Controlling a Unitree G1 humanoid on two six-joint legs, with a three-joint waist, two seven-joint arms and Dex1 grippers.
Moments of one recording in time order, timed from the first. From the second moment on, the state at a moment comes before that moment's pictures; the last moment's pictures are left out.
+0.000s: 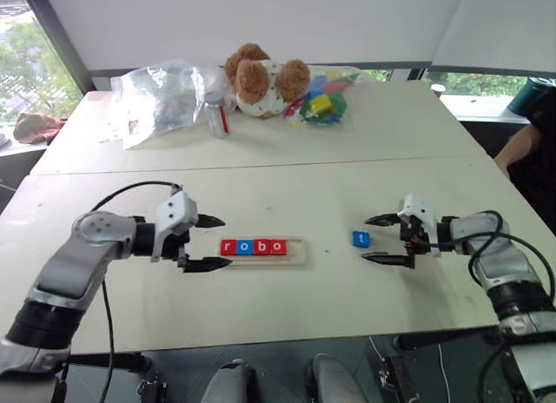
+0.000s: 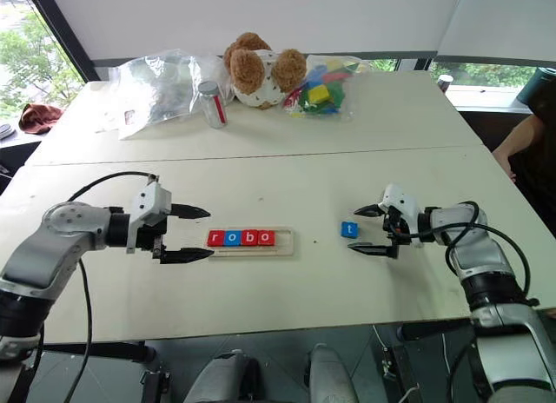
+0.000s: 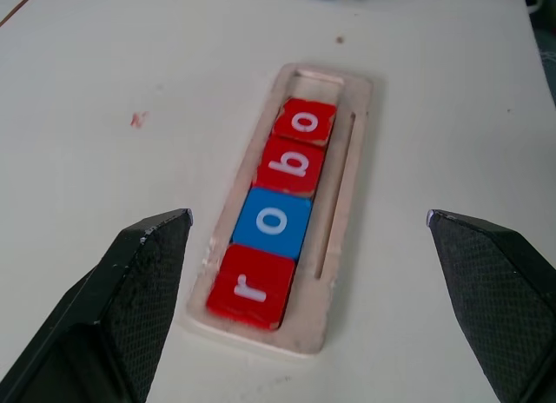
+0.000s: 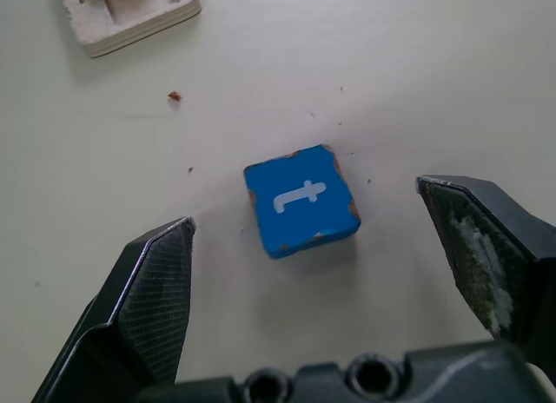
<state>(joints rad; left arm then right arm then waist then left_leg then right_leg) -0.33 0.83 -0.04 -0.12 -0.39 0.41 -1.21 -0.55 -0.75 0.09 0.59 0.14 -0.08 1.33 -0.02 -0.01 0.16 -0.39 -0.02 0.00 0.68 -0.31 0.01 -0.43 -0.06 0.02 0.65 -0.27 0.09</state>
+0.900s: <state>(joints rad) -0.33 0.86 -0.02 -0.04 -0.36 0.38 -1.20 -0.55 -0.60 0.24 0.10 0.17 0.30 1.30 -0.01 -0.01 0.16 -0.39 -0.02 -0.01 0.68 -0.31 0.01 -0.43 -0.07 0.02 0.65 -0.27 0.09</state>
